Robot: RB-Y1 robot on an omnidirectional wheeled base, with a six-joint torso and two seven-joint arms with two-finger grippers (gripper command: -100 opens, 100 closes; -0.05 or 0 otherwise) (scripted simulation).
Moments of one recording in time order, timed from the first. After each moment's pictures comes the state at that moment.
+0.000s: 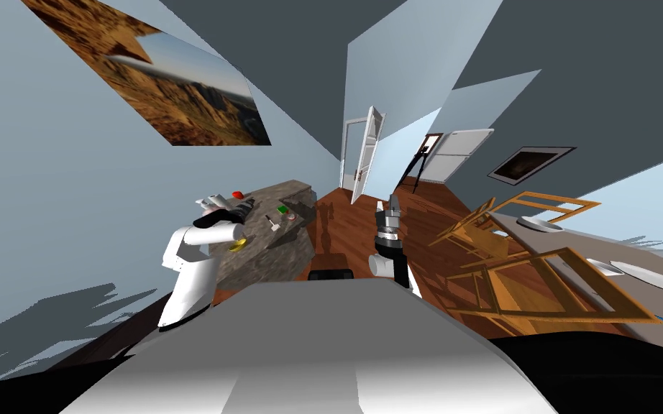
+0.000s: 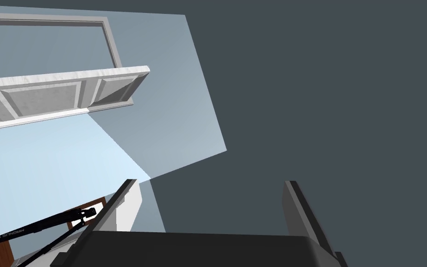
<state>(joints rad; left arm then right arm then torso) 0.00 0.51 0.40 -2.05 0.14 0.92 -0.50 0.47 0.02 0.07 -2.25 -0.04 -0.47 0.13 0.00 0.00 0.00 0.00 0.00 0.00</state>
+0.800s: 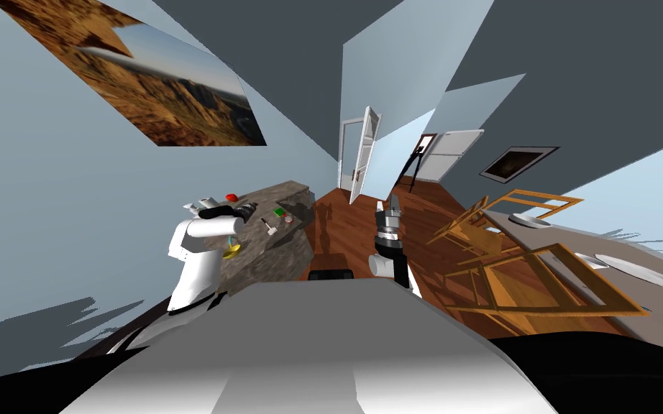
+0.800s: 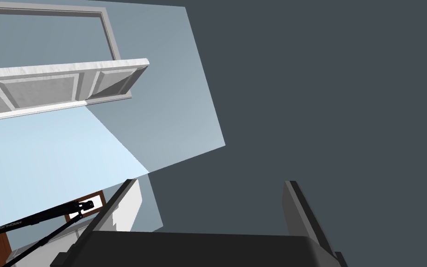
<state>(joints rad) -0.09 0.54 0.40 -1.98 0.18 1.12 -0.52 0.47 0.02 0.07 -2.25 -0.04 -0.47 0.13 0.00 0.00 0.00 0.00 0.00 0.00</state>
